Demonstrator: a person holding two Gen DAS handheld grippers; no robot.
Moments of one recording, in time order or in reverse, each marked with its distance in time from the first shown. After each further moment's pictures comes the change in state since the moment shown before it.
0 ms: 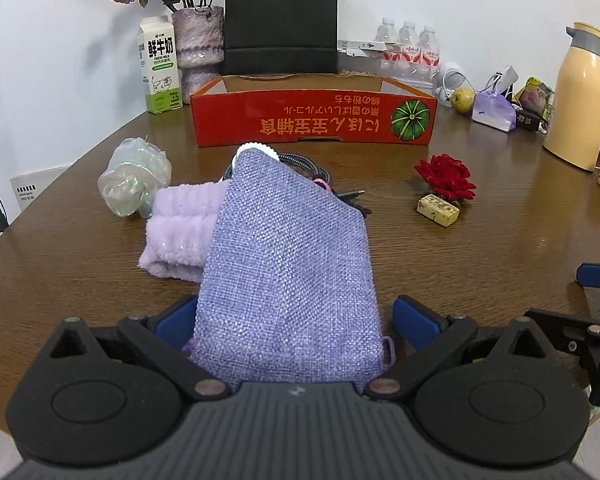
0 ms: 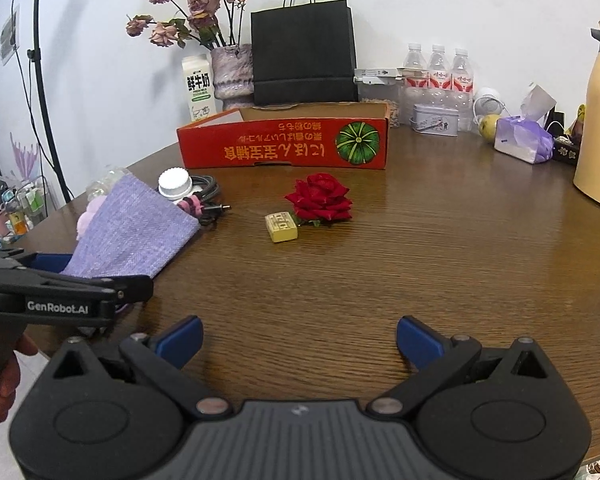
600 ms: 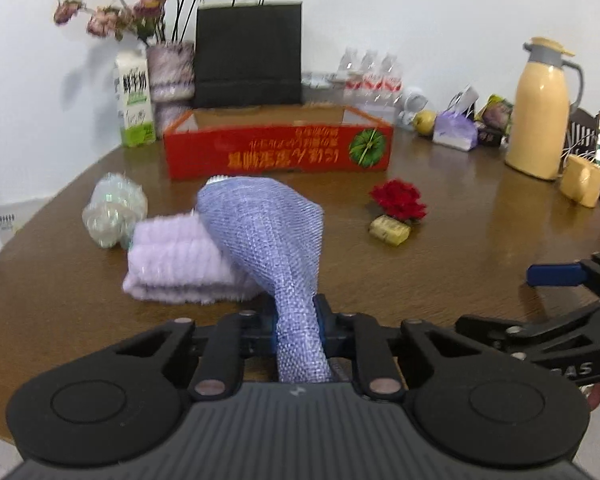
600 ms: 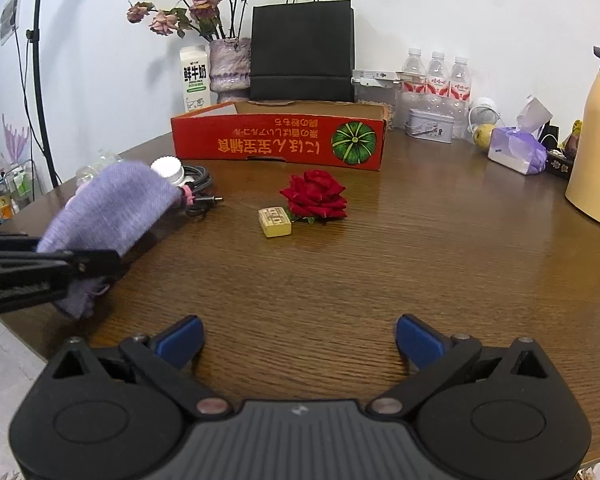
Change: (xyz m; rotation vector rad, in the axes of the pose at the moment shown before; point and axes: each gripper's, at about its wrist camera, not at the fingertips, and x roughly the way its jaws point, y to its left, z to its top) left arm -0.031 -0.011 -0.003 0.049 -0.111 -0.083; right arm 0.006 0.007 -0.002 -0.049 0.000 -0.060
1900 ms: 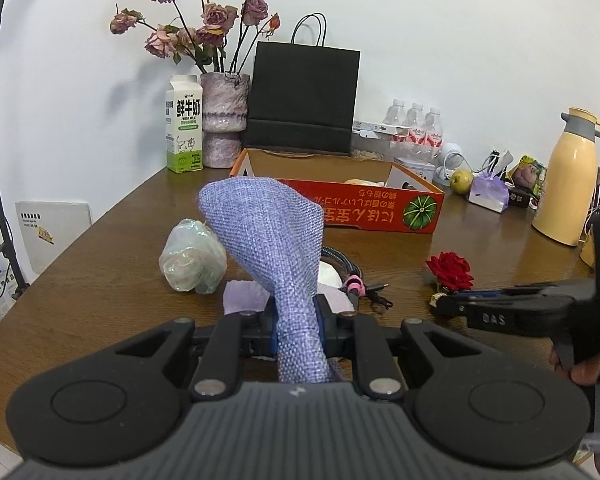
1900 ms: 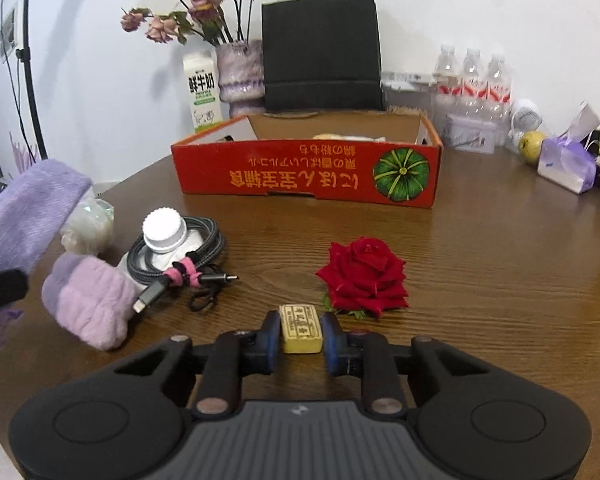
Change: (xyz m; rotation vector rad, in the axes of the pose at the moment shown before) left arm -0.021 0.062 0.027 -0.122 -0.083 0.046; right arm 0.067 0.016 0.061 0.026 -0.015 0.071
